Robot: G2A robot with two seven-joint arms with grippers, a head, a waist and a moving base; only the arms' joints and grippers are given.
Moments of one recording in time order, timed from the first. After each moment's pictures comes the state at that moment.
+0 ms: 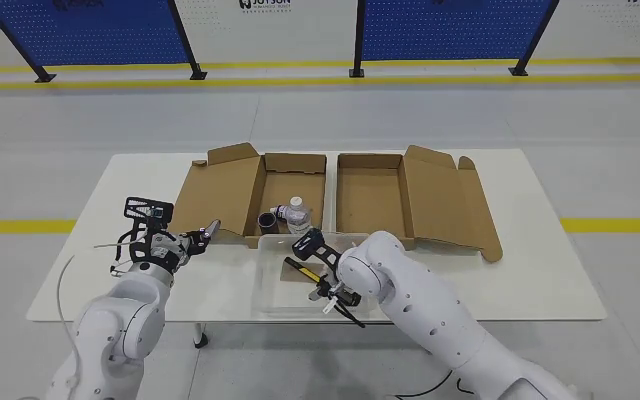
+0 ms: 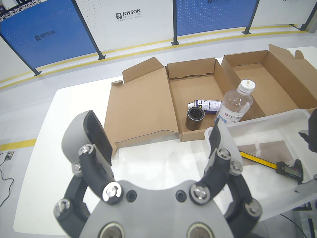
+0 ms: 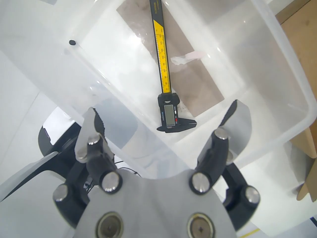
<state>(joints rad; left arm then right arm) 1.63 -1.10 -1.66 -2.07 1.18 -0.01 -0.52 -0.84 -1.41 0.70 -1.44 -0.99 0.03 1.35</state>
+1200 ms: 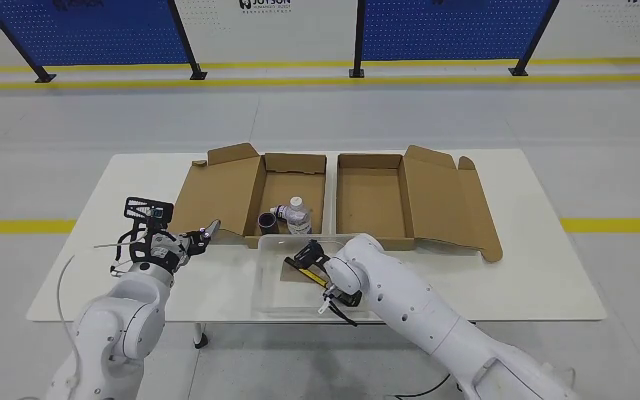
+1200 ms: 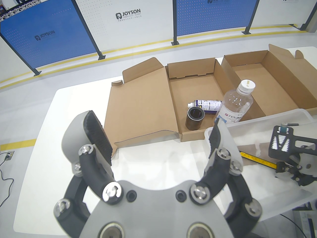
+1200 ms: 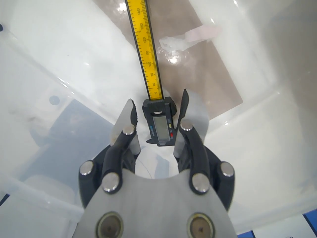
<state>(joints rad) 1.63 -1.10 -1.66 -2.07 1.18 -0.01 -0.52 -0.75 -1.50 0.58 -1.13 -0.98 0.02 1.33</state>
